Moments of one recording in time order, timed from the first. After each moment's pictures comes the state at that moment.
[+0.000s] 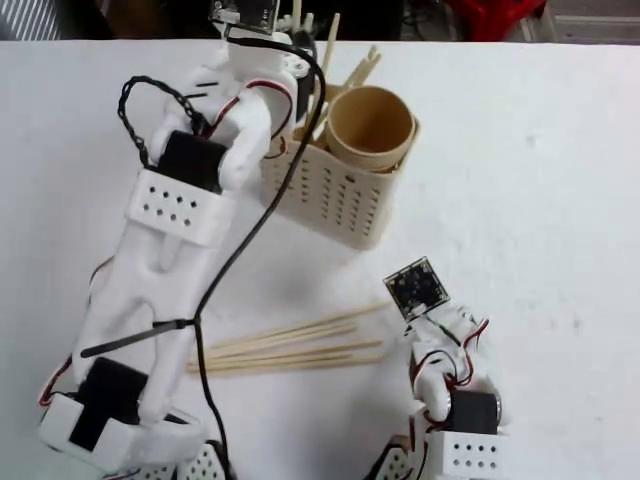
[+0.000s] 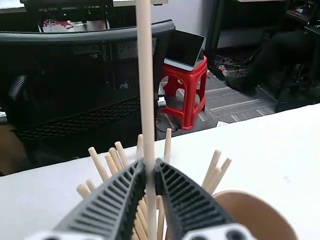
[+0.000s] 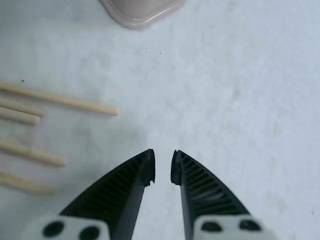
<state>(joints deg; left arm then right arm) 14.9 -5.6 -9.8 43.2 4.0 0.7 -102.3 96.4 62.7 36.2</state>
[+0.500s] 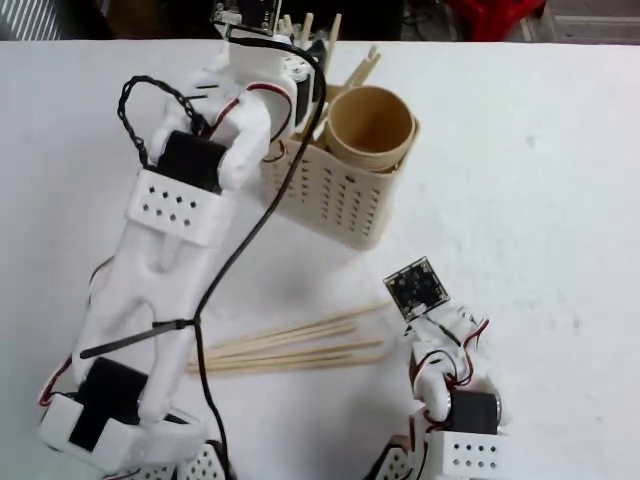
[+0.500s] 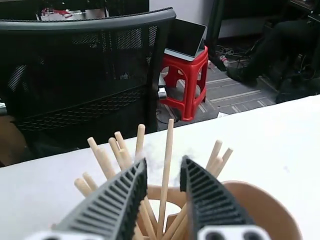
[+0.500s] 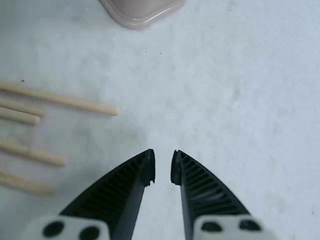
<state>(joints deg) 14.9 -5.6 -9.8 45.5 4.0 0.7 -102.3 96.4 62.7 36.2</state>
